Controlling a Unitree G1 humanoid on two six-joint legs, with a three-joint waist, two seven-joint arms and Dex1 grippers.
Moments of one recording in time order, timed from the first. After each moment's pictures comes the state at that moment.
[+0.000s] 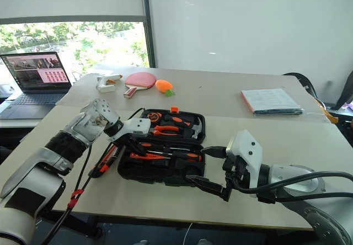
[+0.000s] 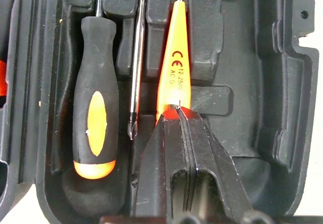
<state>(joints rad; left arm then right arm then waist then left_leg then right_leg) -1.09 0.66 -0.59 0.51 0.09 0.36 -1.57 -0.14 -0.91 -0.20 -0.83 0.97 0.84 0.56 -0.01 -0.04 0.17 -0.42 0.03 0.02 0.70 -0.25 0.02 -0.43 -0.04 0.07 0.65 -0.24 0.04</state>
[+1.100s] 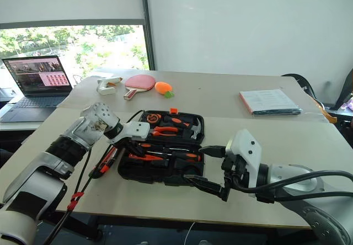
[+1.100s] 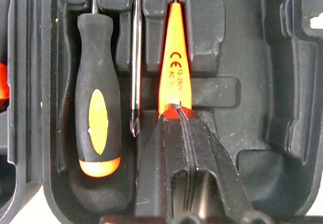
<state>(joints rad) -1.04 0.66 -0.54 0.53 0.18 0.24 -1.56 -0.15 -0.89 -0.19 -0.83 0.98 0.84 0.56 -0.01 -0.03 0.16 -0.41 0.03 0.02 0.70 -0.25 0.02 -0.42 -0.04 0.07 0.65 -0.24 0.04</state>
